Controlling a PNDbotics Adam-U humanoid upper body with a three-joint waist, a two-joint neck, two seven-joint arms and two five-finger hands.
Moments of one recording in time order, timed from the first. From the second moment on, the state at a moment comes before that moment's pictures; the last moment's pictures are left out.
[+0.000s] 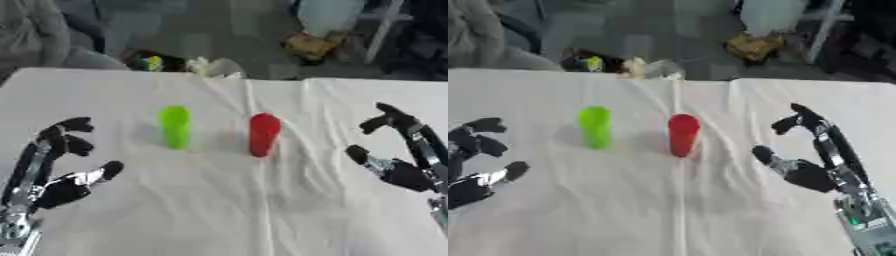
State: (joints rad) left arm -0.30 0.33 -0.05 -1.63 -0.23 -0.06 0.07; right arm -0.26 -0.42 0.03 -1.65 0.33 -0.19 -0.01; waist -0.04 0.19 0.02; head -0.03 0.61
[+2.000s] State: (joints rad) left arm -0.61 0.28 -0.15 -1.14 -0.27 -0.11 0.13; right arm -0.27 -0.41 0.04 -1.66 0.32 -0.19 0.01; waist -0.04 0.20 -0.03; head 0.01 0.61
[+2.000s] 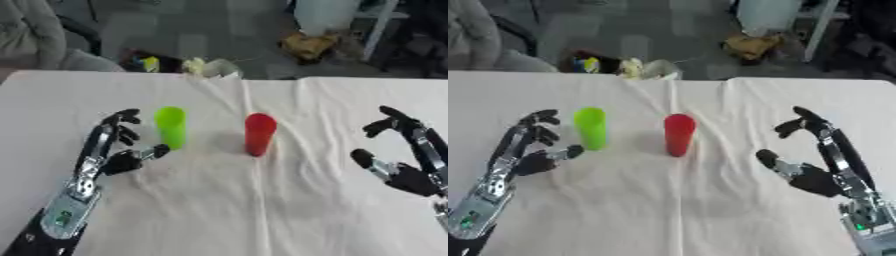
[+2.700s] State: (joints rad) left arm -0.67 0.28 -0.15 -1.10 -0.27 -0.12 0.15; right arm -0.28 -0.40 0.05 -1.67 0.32 -0.20 0.02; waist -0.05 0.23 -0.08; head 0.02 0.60
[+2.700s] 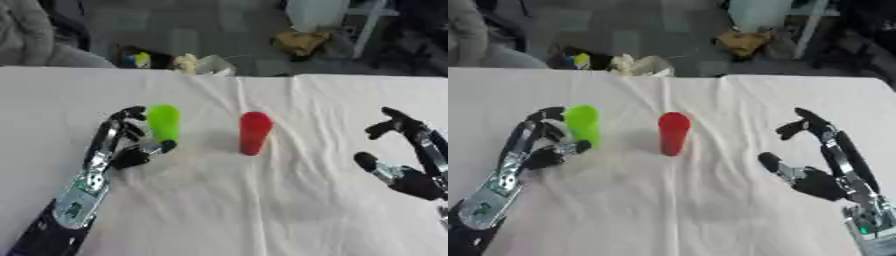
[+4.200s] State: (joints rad) left arm -0.72 0.31 -0.15 -1.06 -0.28 -0.11 0.15; right arm -0.31 -0.38 0.06 -1.67 0.32 -0.21 0.03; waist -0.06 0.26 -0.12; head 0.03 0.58
